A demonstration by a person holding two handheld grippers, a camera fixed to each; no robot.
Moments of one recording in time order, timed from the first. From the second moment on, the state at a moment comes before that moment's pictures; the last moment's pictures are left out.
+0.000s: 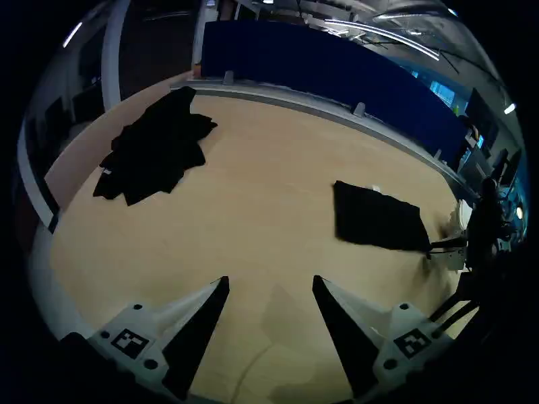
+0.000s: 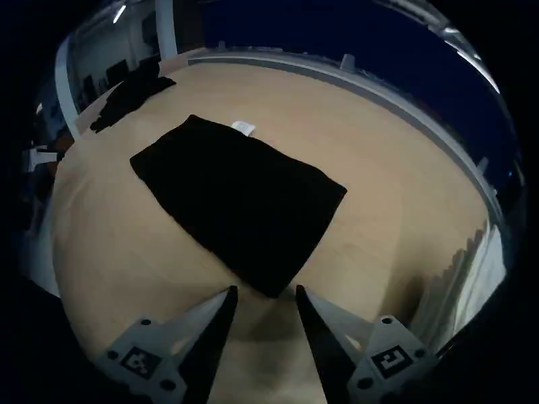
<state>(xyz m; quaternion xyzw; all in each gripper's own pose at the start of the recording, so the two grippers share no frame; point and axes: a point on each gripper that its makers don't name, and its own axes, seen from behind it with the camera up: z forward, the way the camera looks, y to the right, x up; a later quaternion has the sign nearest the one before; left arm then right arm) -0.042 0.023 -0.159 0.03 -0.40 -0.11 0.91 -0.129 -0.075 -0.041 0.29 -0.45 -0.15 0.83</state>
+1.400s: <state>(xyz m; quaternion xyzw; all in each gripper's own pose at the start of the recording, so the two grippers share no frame) -0.031 0.024 -0.161 0.03 -0.39 -0.13 0.91 -0.056 -0.104 0.006 0.29 -0.38 -0.19 0.86</state>
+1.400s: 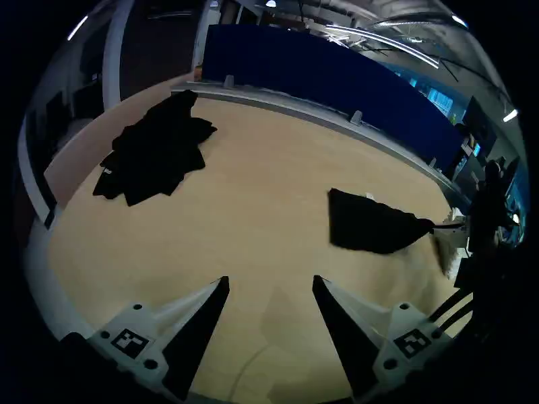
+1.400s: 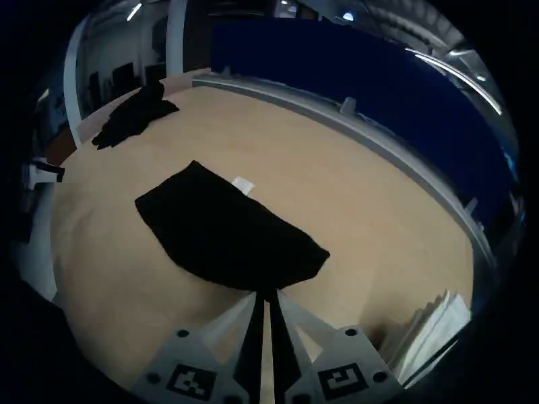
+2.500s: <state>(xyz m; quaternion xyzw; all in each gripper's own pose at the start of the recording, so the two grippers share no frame) -0.024 0.014 -0.184 0.04 -0.37 -0.15 0.92 -0.029 -0.260 0.023 0.40 -0.33 -0.25 0.82</state>
